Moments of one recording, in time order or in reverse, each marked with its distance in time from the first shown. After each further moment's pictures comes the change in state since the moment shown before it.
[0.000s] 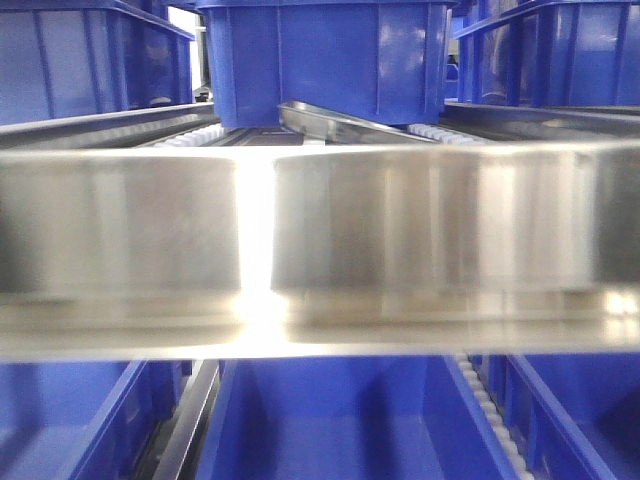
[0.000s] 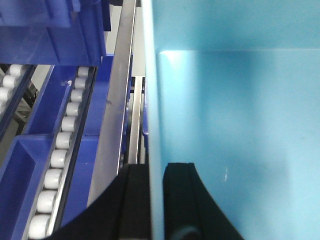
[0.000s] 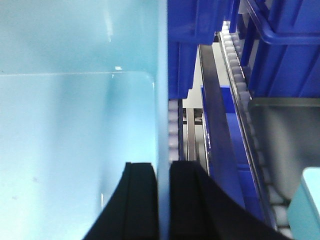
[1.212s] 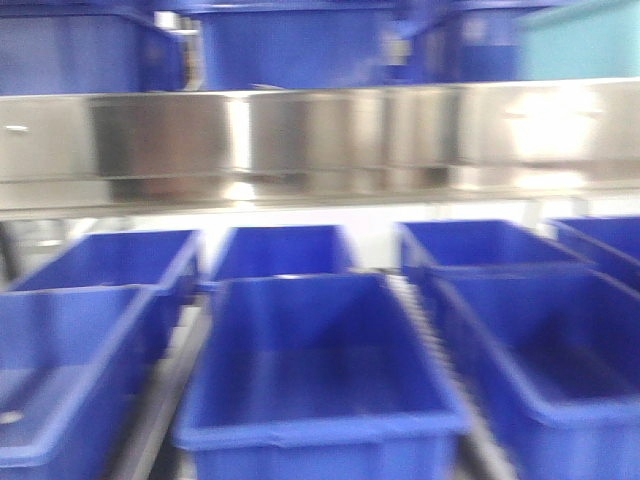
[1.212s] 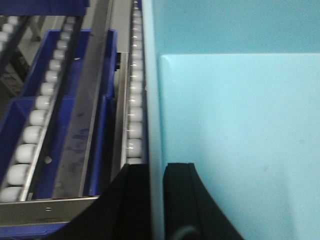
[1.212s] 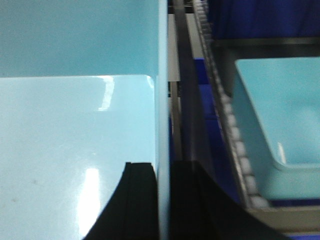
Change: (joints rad) left arm 0.000 0.000 0.000 0.000 0.002 -0.002; right arm 0.000 0.000 0.000 -0.002 -0.002 0.000
